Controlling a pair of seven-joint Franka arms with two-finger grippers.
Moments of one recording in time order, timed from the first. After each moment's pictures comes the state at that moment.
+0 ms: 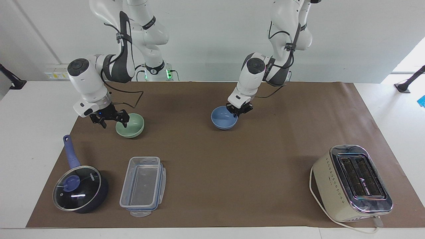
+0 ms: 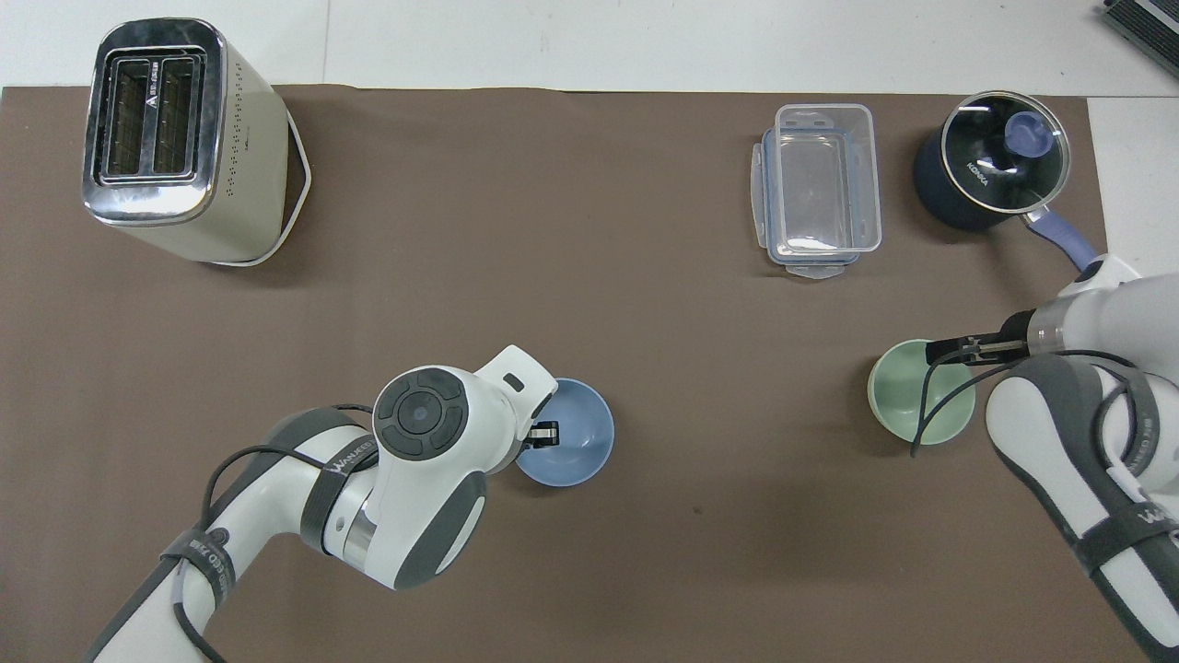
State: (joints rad) left arm -0.60 0.10 -0.06 -2.20 -0.17 2.30 -0.54; right arm -0.12 0.06 -0.03 -2.21 0.05 2.31 -0.24
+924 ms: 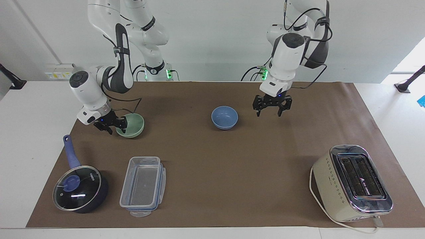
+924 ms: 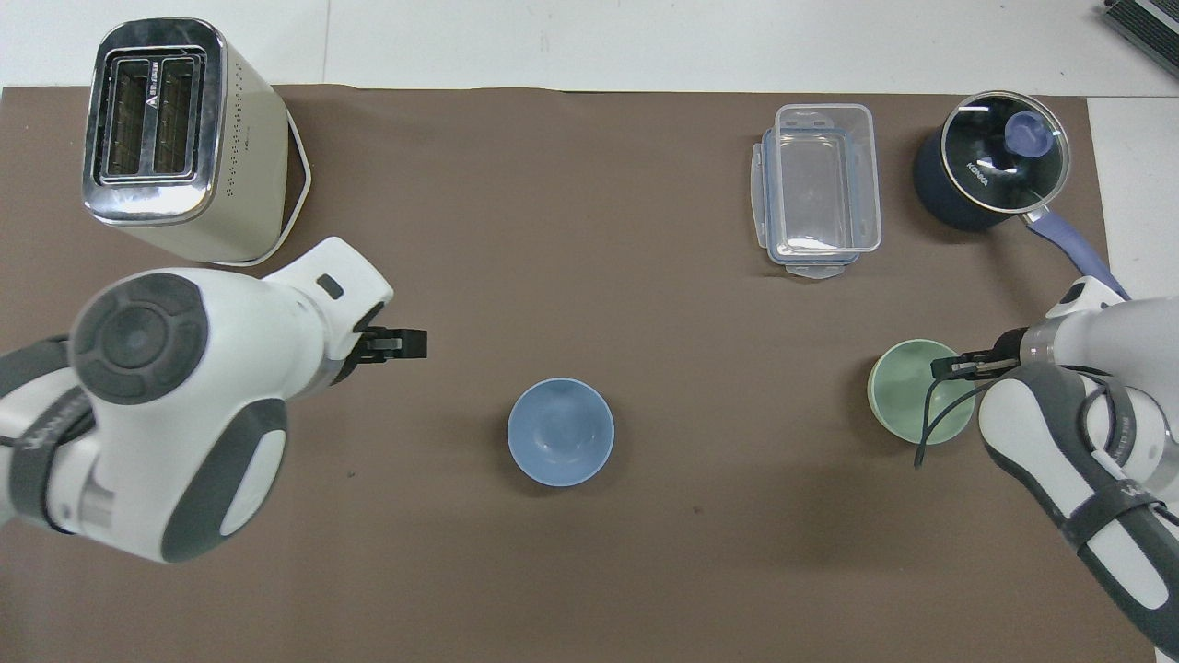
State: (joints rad) left arm -0.38 -0.08 0.00 -2.03 0.03 2.06 -0.34; right arm -0.17 0.12 -0.03 -2.25 0.08 2.39 -0.34
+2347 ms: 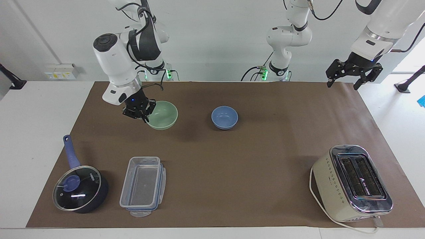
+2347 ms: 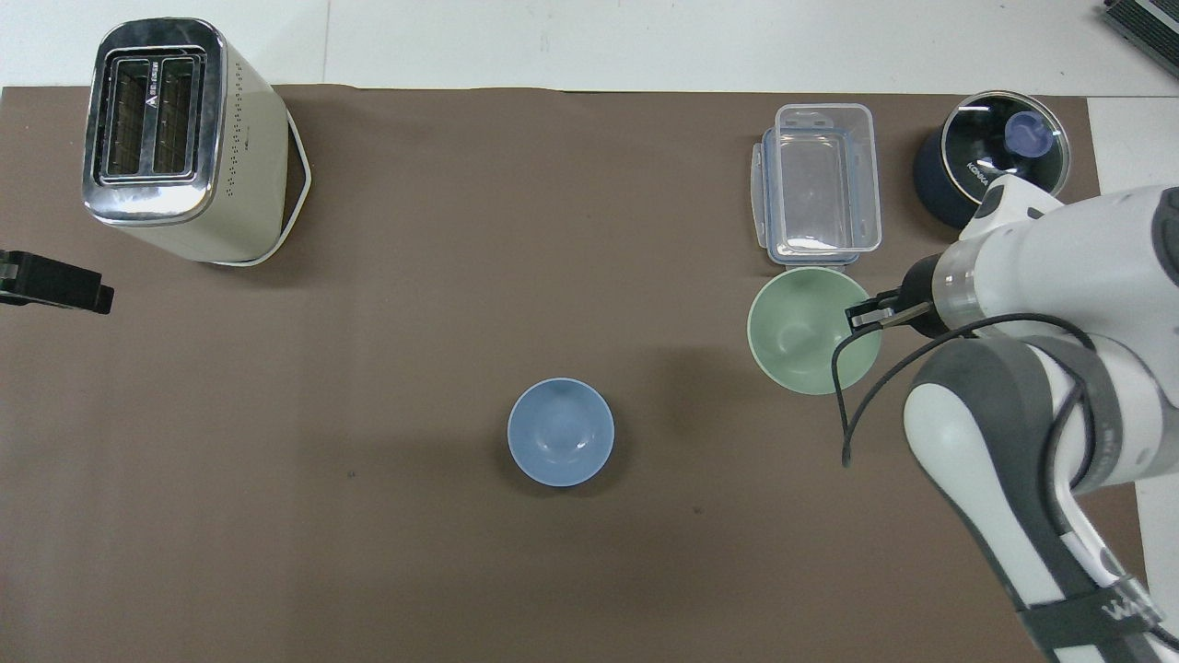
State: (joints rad) left arm -0.05 0.00 0.01 -1.47 -0.02 1.49 0.14; right arm 0.12 0.01 0.04 -1.95 0.09 2.05 -0.16
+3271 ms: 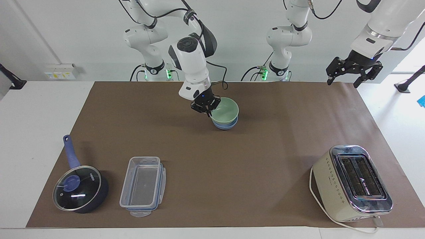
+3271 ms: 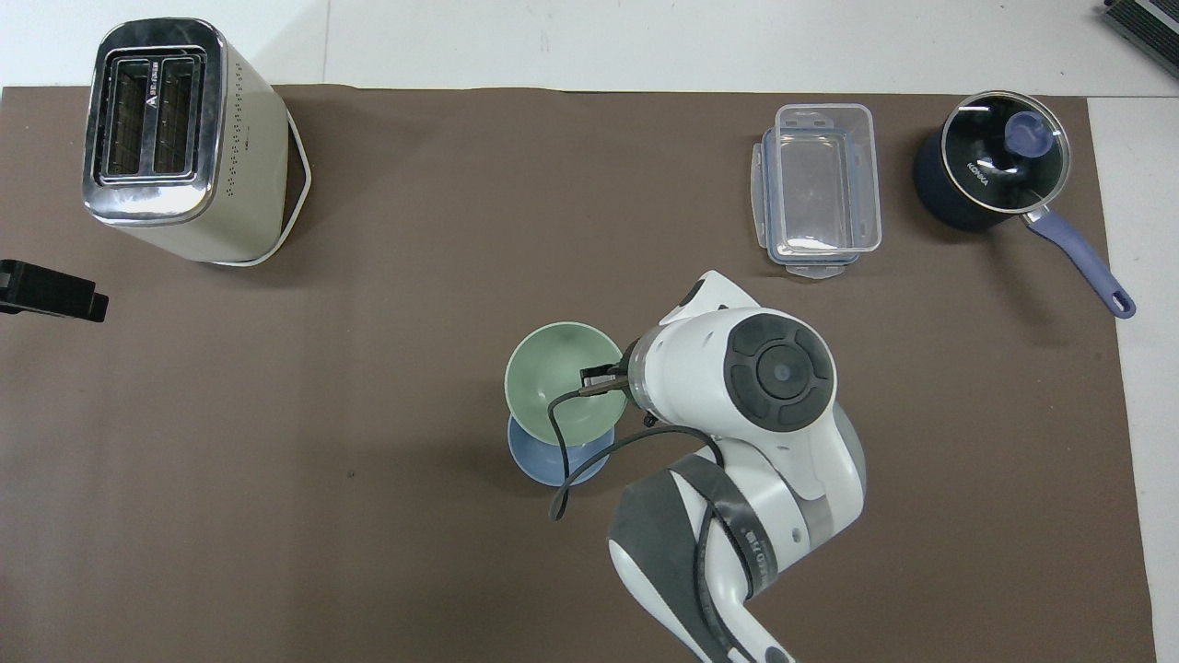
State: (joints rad) left arm -0.05 0.00 0.01 -1.47 -0.02 1.48 0.15; right arm 0.51 0.13 0.07 -1.98 0.15 2.29 0.34
